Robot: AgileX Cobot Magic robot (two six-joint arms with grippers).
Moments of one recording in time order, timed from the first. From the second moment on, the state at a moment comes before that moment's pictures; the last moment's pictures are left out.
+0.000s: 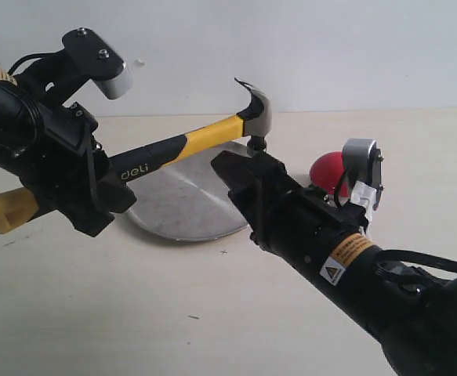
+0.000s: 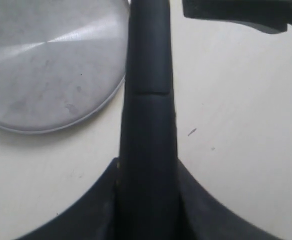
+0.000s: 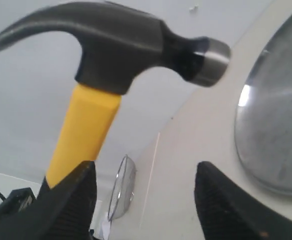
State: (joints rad) left arm -0.56 1.42 -1.06 -0.29 0.81 0.63; right arm 0.82 1.78 -0.45 0.17 -1.21 1.18
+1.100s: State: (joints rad) left arm -0.56 1.42 -1.07 -0.41 0.75 0.54; right arm 0.82 0.46 0.00 0.52 -0.13 -0.35
